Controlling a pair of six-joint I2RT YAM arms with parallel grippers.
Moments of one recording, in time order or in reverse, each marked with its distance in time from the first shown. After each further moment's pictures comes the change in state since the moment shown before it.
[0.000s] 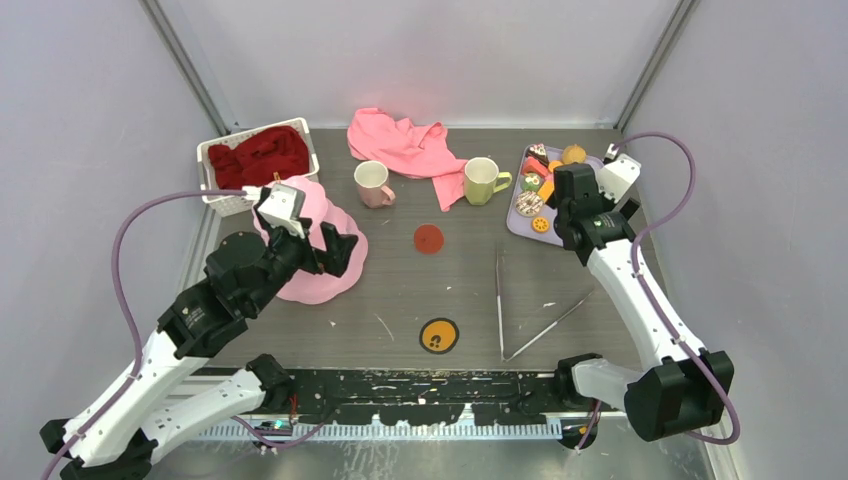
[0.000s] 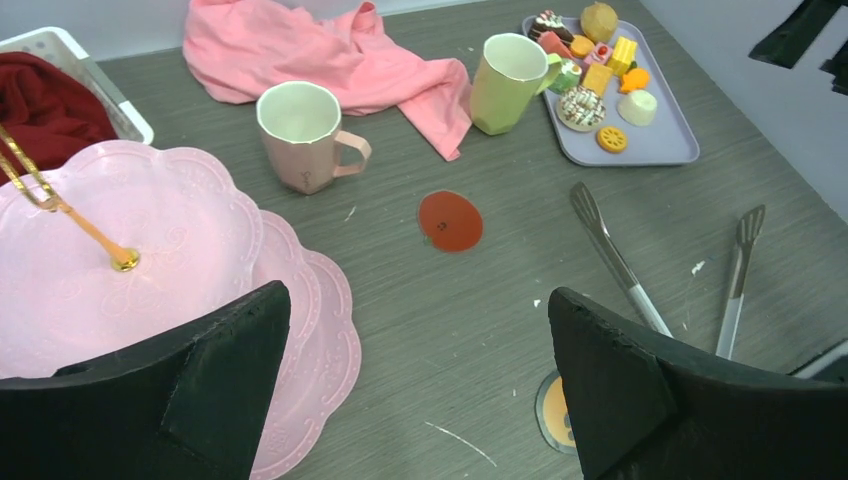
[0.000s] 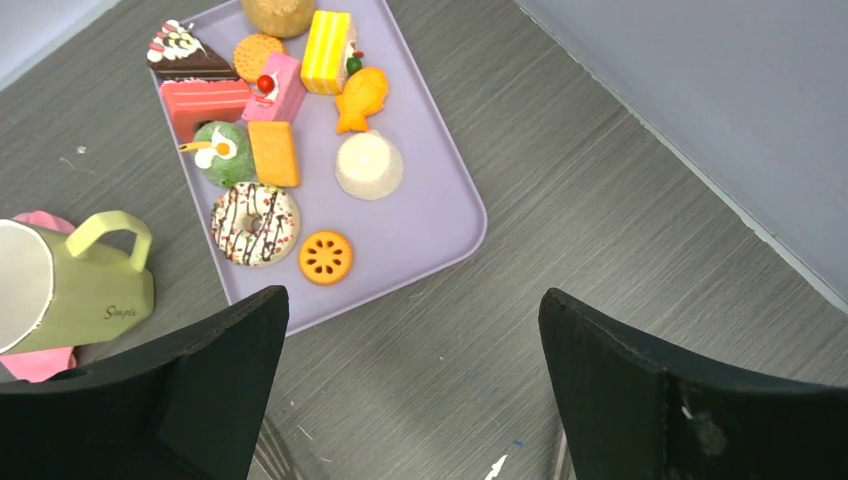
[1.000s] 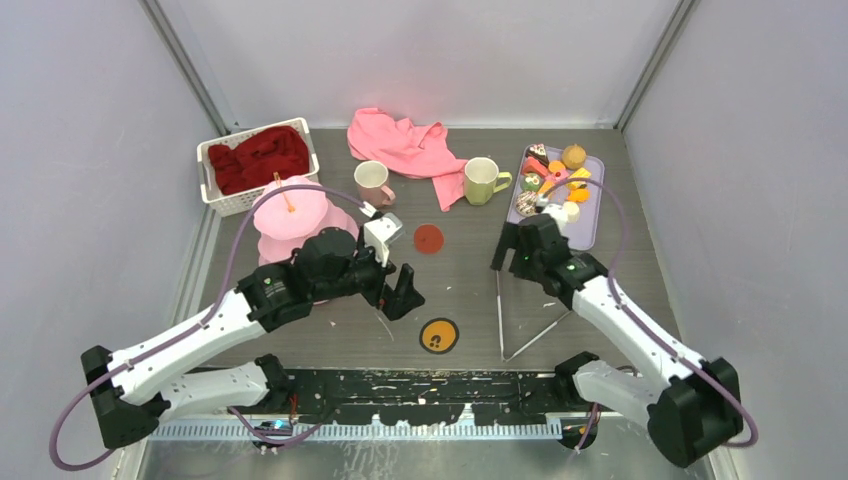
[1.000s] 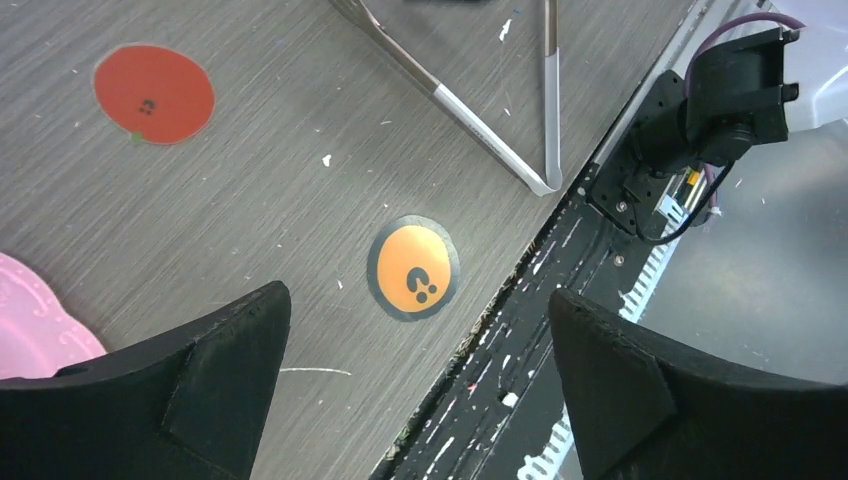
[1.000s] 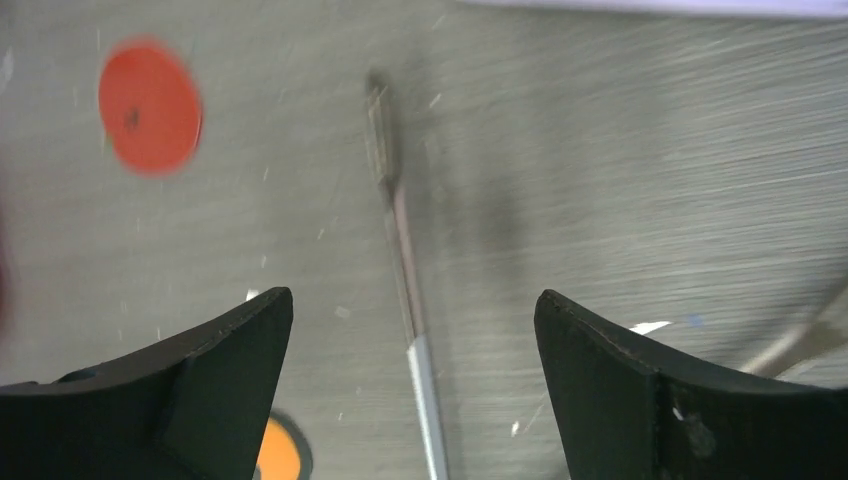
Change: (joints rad) left arm -0.154 0.270 -0.048 0.049 0.437 -0.043; right arm 0.177 -0.158 -0.325 0.079 -0.481 -0.027
